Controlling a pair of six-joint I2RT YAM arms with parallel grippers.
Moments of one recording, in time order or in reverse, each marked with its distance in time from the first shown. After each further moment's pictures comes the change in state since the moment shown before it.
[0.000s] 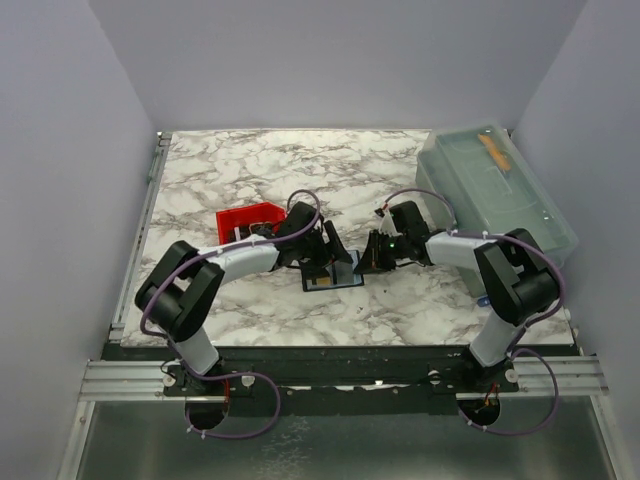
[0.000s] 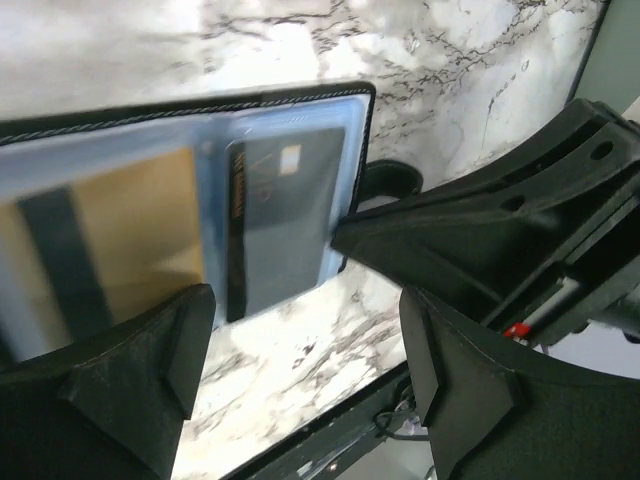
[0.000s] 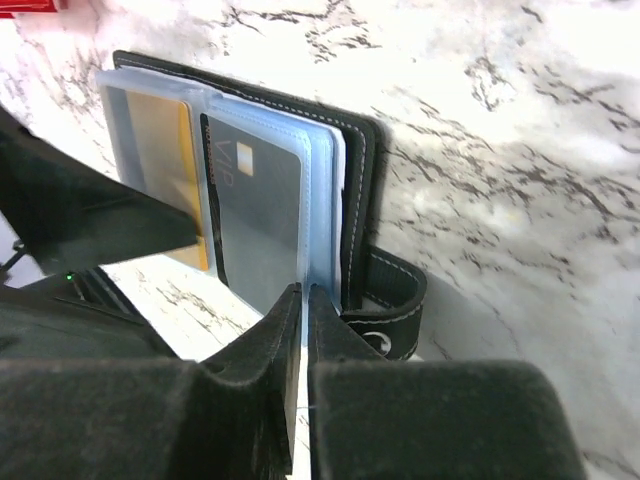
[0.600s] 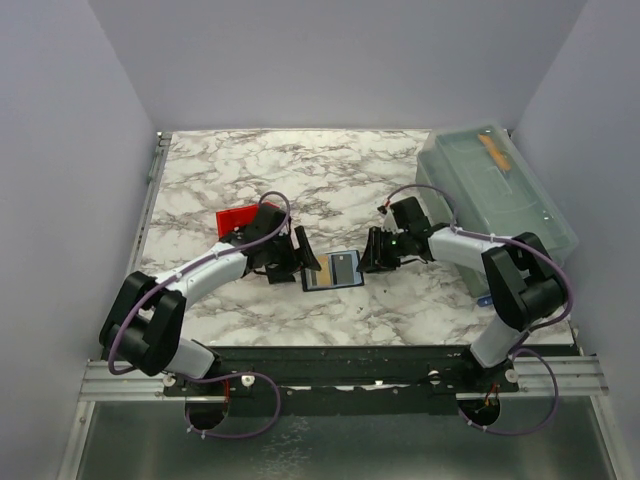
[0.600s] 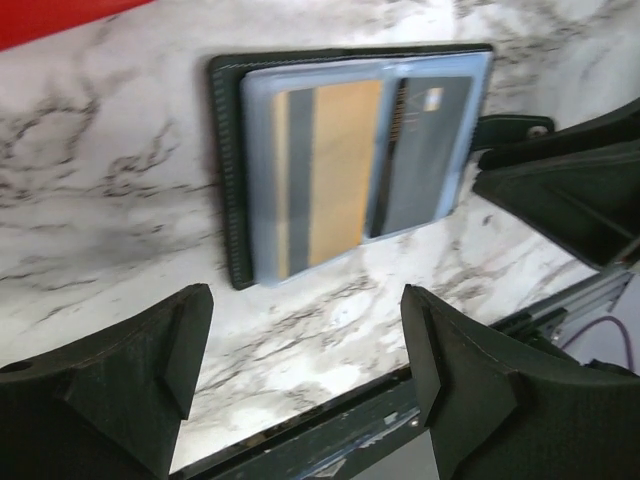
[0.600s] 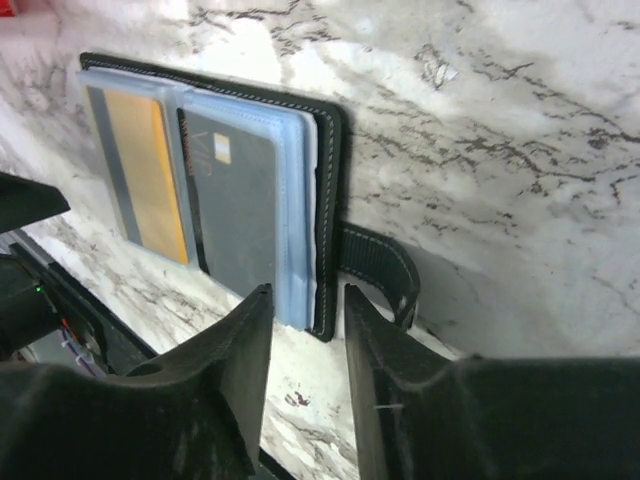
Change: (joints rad) left arm 0.135 -0.285 -0.130 -0.215 0.033 0.209; right arm 0.001 -0.074 0.042 -0.175 0.096 -0.041
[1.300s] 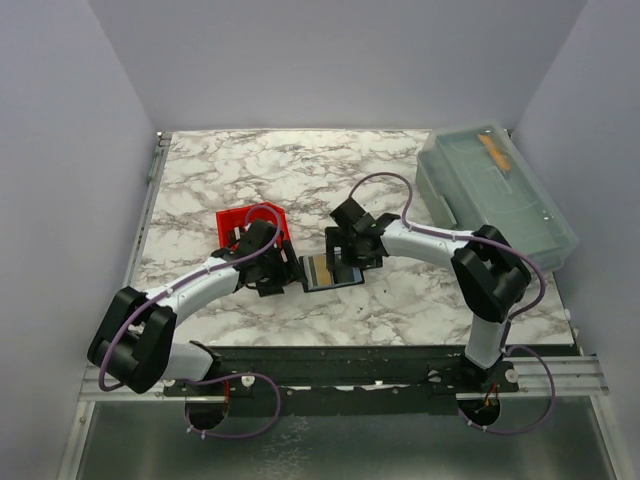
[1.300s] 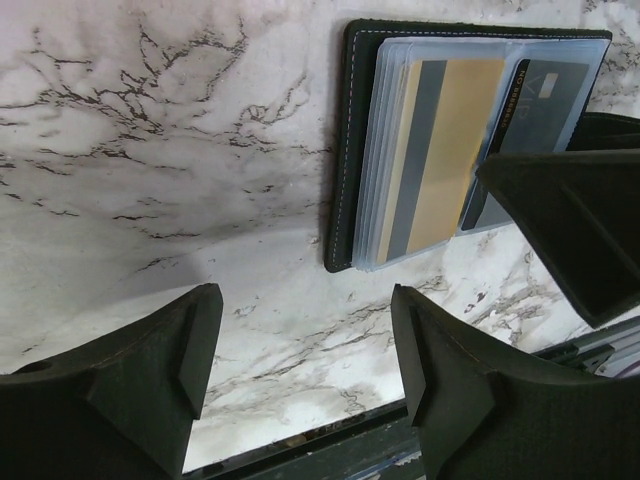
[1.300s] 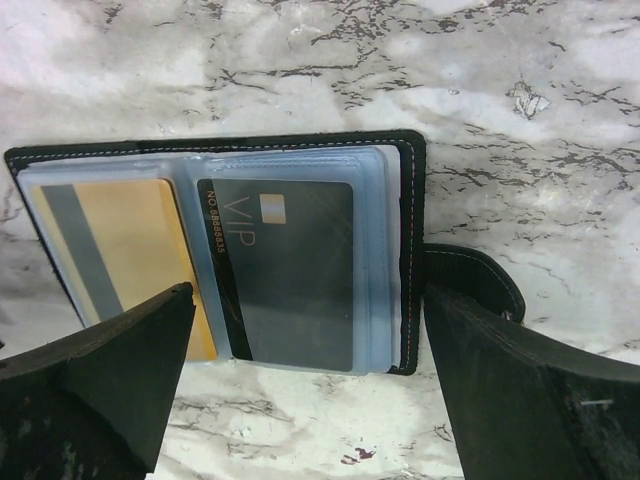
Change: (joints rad) left arm 0.007 -0.099 -0.148 -0.025 -0.113 -0.031; right arm 0.303 0.164 0.330 -0.301 0.542 0.164
